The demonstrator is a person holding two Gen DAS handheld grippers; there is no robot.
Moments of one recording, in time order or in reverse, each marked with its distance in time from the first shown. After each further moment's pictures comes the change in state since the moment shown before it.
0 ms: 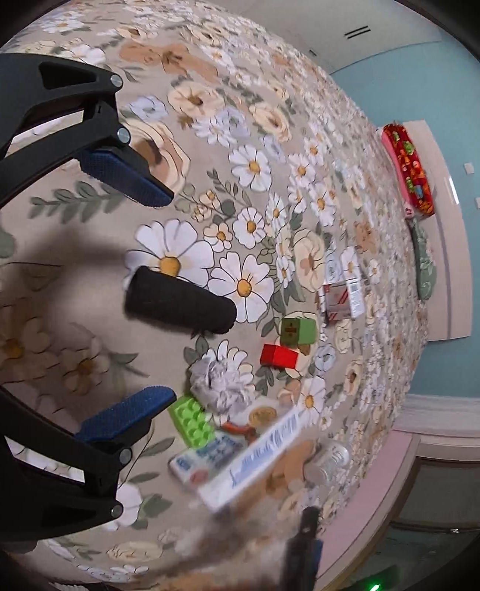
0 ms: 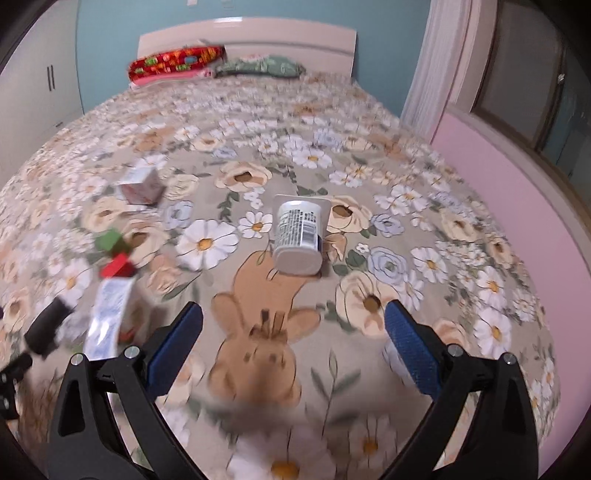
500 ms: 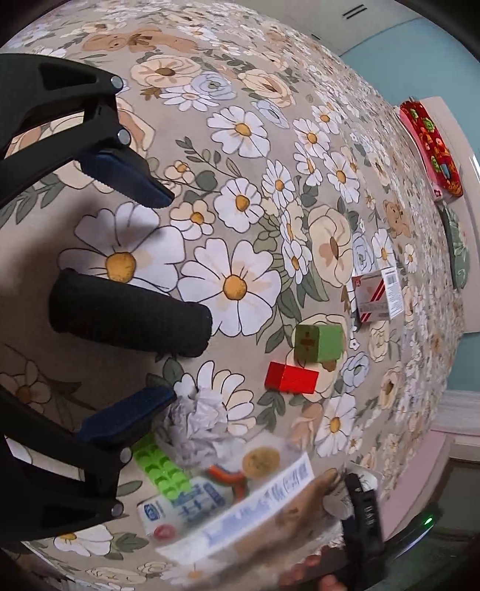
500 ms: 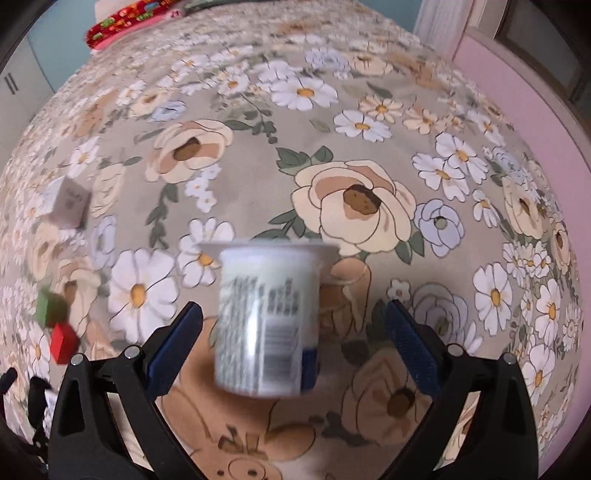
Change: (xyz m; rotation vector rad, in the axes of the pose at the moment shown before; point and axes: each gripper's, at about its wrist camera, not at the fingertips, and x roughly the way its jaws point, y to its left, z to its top) left arm 0.058 -0.001 0.030 0.050 0.139 -0.003; right arm 0.142 -0.030 0.072 0.090 0.343 0.051
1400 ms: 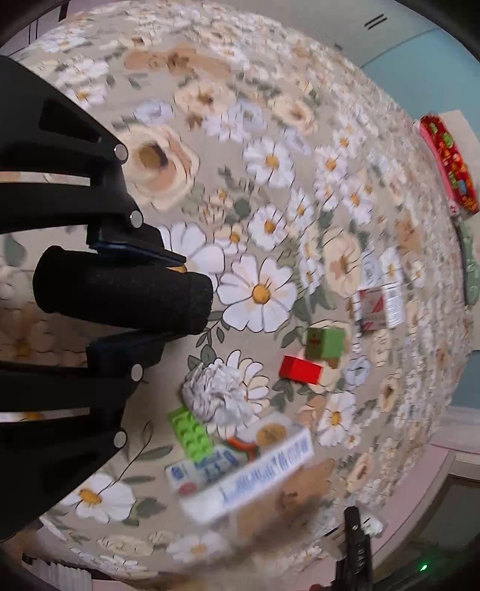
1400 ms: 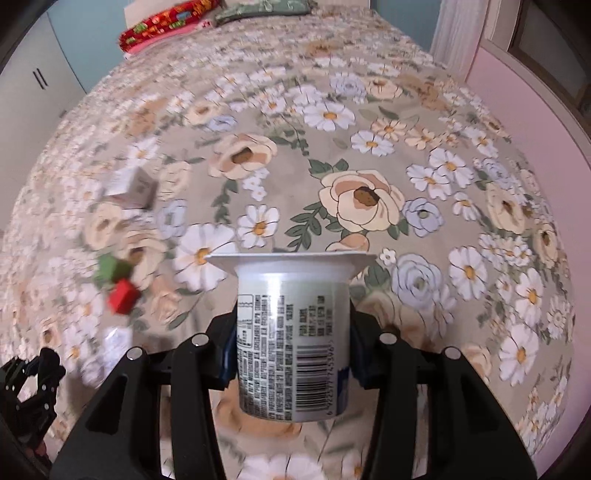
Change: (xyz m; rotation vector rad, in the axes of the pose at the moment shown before) left arm -0.058 0.002 -0.009 -0.069 0.050 0.023; right arm -0.097 0.005 -0.040 -0.051 -0.058 0.109
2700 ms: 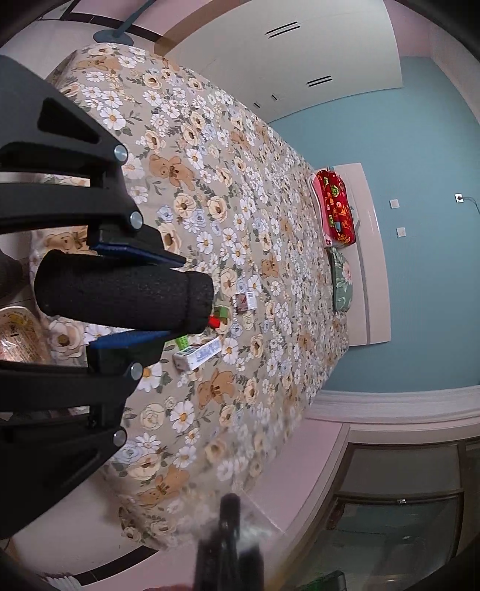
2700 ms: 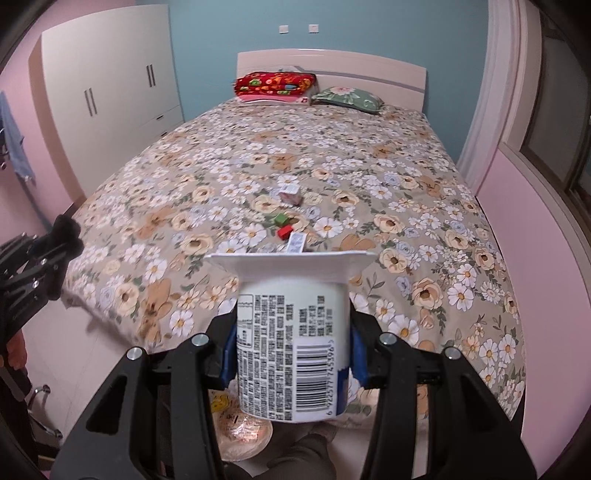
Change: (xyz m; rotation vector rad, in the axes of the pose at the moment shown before) left arm -0.336 -0.040 -0.159 -0.019 -0.462 0.055; right arm -0.349 0.093 -0.264 -0.267 -0.298 0.108
